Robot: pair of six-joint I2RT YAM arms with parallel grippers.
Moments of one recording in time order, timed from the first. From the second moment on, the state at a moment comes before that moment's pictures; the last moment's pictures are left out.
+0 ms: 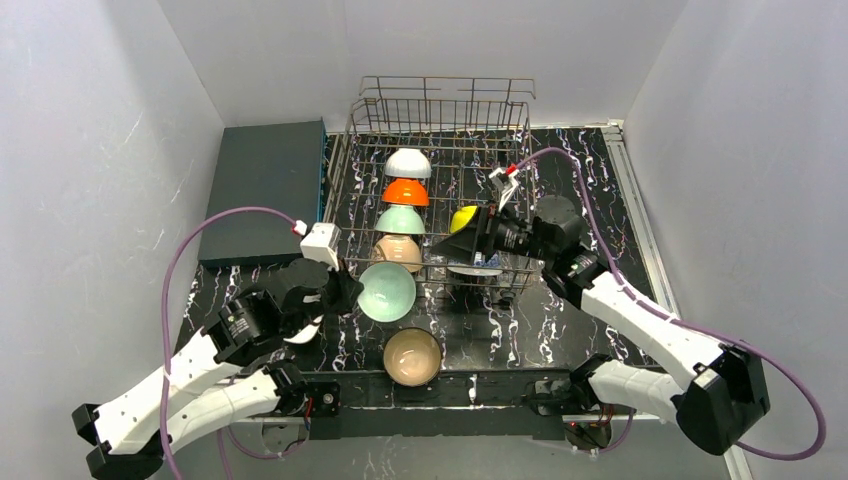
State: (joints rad) left arm -0.92 0.64 0.84 -0.79 -0.34 -0.62; right arm 0.67 1.07 0.78 0.19 -0.61 0.76
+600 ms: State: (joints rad) left arm -0.92 0.80 0.95 -0.62 -0.34 -0.52; right arm 0.62 1.19 0.78 0.37 -0.86 0.89
